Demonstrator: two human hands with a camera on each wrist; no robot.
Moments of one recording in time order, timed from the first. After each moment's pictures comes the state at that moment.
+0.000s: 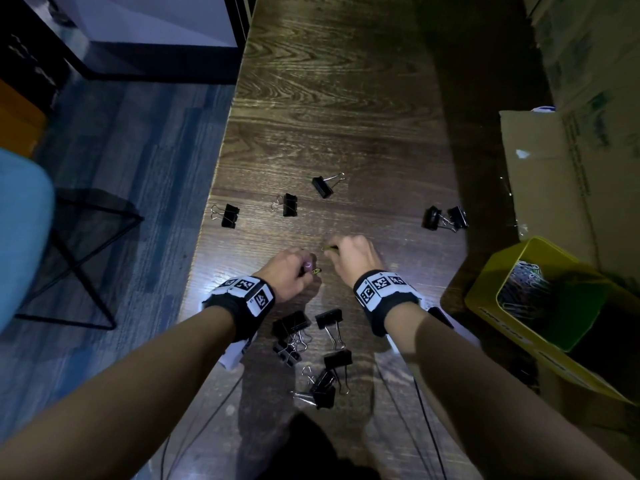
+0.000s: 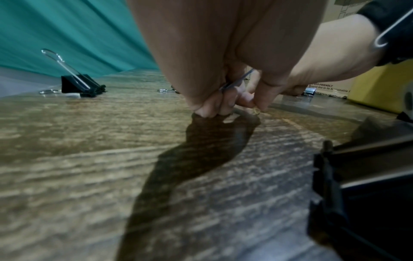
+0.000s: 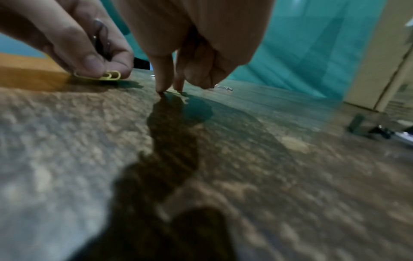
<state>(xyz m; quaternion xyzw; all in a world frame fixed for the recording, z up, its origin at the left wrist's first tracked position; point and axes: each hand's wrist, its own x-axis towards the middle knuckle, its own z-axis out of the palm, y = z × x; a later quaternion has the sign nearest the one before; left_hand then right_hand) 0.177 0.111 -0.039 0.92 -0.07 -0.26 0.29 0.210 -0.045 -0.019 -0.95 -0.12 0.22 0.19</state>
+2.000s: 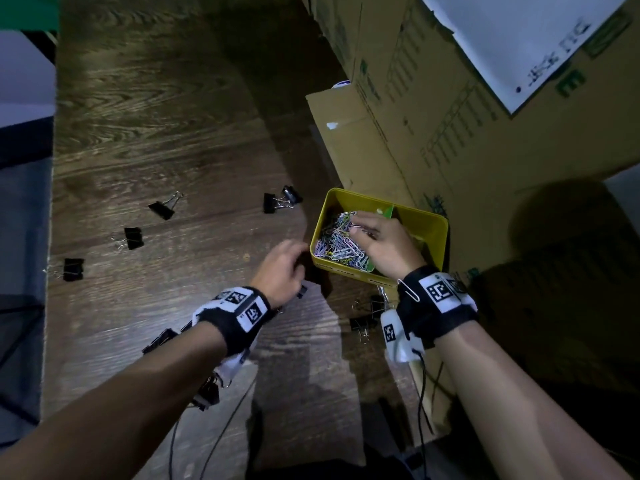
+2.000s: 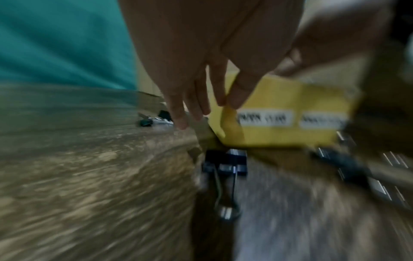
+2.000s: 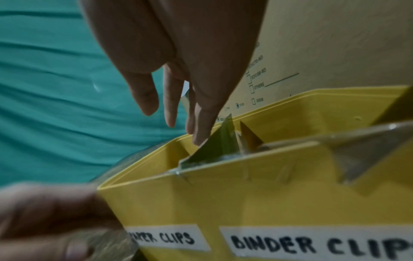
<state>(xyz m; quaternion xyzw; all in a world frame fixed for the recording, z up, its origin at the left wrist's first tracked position) 0.156 -0.124 -0.012 0.91 -0.20 -0.17 0.32 0.130 -0.325 0.066 -0.87 0.15 0.11 0.46</state>
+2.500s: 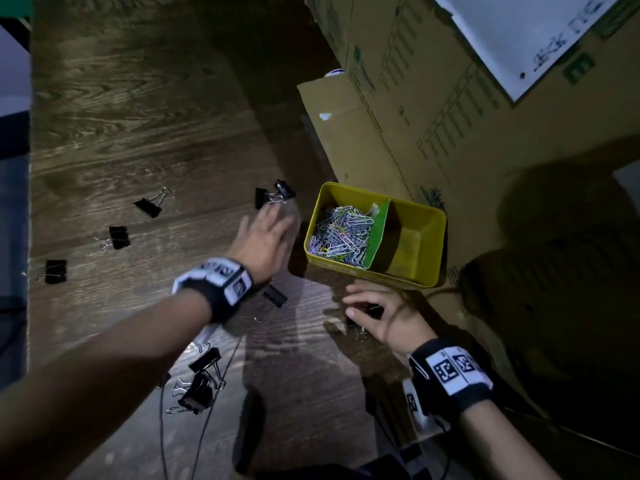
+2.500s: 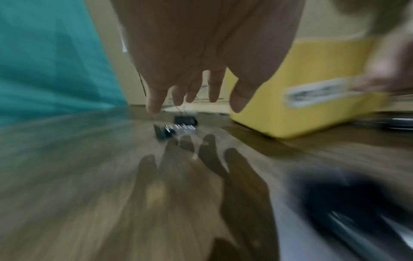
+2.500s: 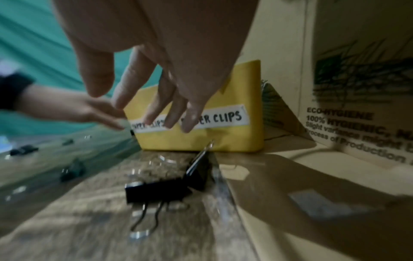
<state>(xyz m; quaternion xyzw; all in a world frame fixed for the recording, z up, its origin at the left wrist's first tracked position) 0.199 -0.111 -0.019 0.94 -0.28 -0.14 0.12 0.037 -0.327 0.014 -0.86 0.06 0.16 0.47</state>
